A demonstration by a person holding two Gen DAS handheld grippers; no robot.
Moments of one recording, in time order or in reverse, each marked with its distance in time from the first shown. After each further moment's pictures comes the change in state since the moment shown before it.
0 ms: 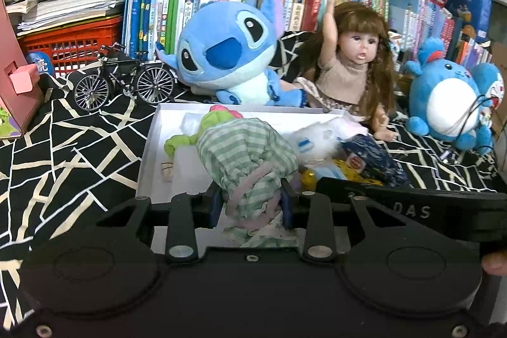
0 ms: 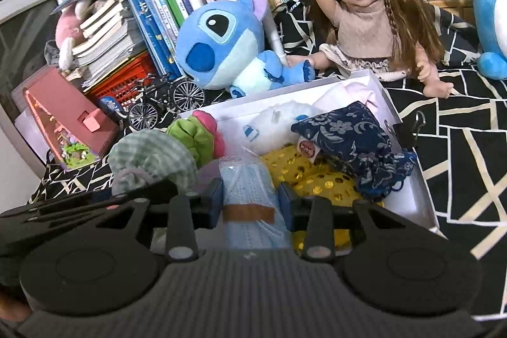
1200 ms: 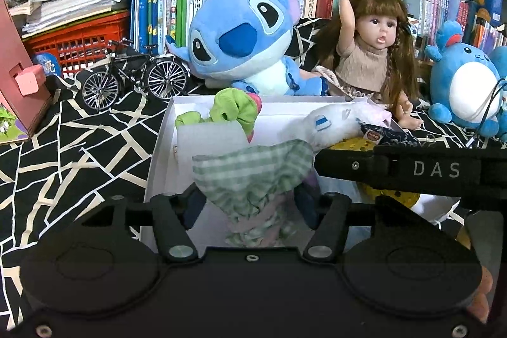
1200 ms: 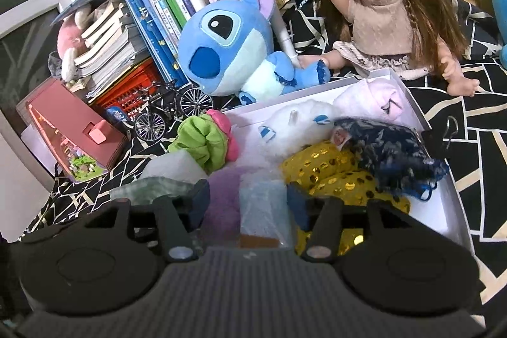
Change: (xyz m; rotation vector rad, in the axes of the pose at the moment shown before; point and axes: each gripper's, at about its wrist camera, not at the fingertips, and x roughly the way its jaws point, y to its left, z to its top) left arm 0.018 0.000 -0.009 0.044 -0.004 0.068; right arm 0.021 0.002 0.008 0.031 -0.002 0.061
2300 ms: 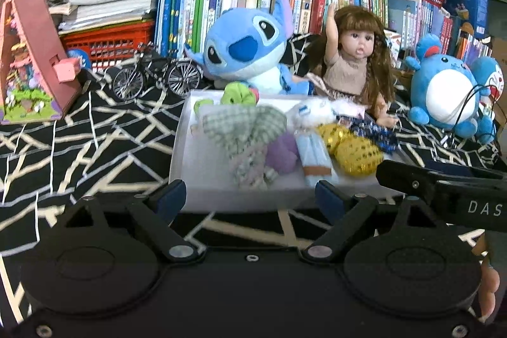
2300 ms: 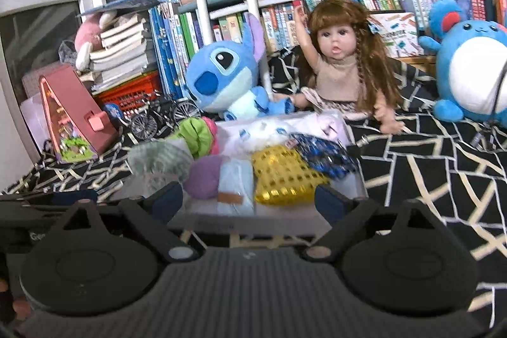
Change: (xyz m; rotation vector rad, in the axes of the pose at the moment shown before) left arm -0.085 0.000 -0.047 -0.039 -0.050 0.001; right arm -0.098 0.012 -0.051 -0.181 -0.162 -0.149
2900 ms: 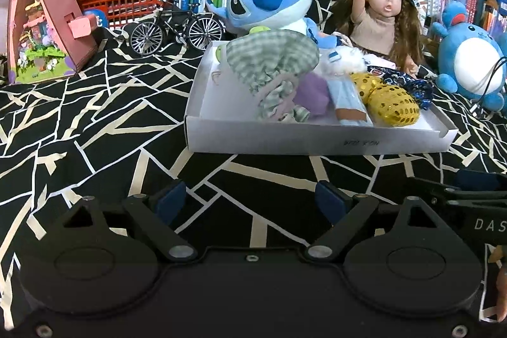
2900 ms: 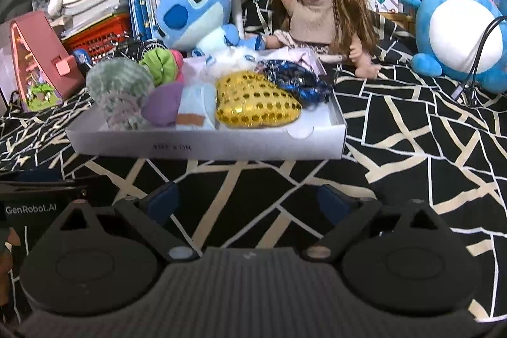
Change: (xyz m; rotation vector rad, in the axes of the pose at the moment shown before) left arm 0.029 0.009 -0.038 -0.011 0.084 0.086; right arm 0.019 -0.008 -0.046 -0.040 0.141 -0.115
